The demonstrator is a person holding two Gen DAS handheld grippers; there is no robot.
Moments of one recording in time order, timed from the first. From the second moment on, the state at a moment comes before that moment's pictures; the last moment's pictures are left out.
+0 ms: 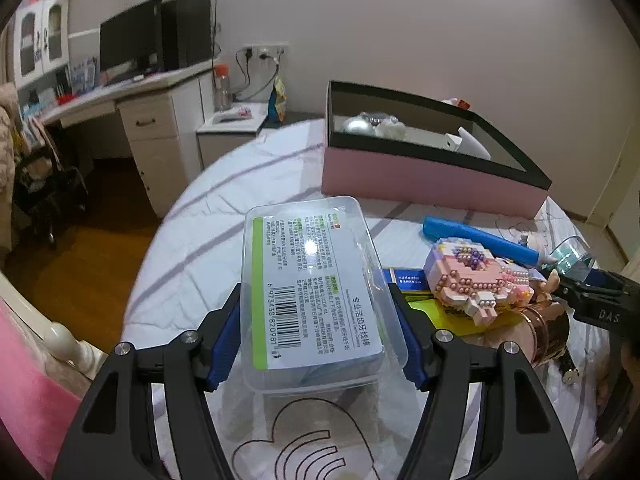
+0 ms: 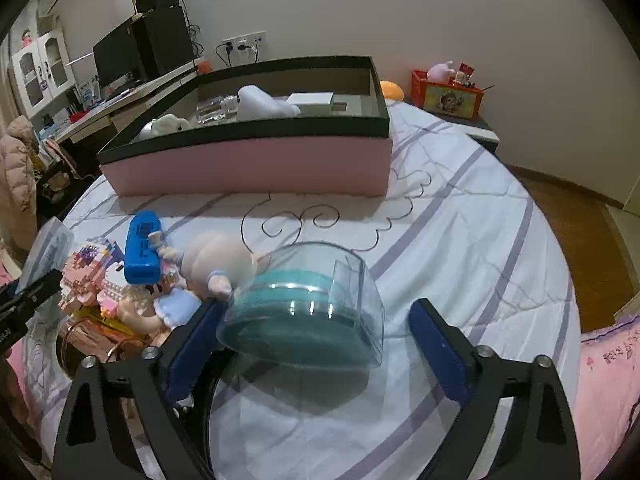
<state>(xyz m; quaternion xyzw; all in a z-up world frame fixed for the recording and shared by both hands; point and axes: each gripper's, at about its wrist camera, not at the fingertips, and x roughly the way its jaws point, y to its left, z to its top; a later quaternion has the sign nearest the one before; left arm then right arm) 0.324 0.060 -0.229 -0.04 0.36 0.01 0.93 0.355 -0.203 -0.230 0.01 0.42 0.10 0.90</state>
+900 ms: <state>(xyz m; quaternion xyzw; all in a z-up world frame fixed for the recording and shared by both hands) 0.306 0.004 -0.153 -0.01 0.27 -0.04 0.96 0.302 -0.191 -0.147 0.03 0.28 0.12 0.95</state>
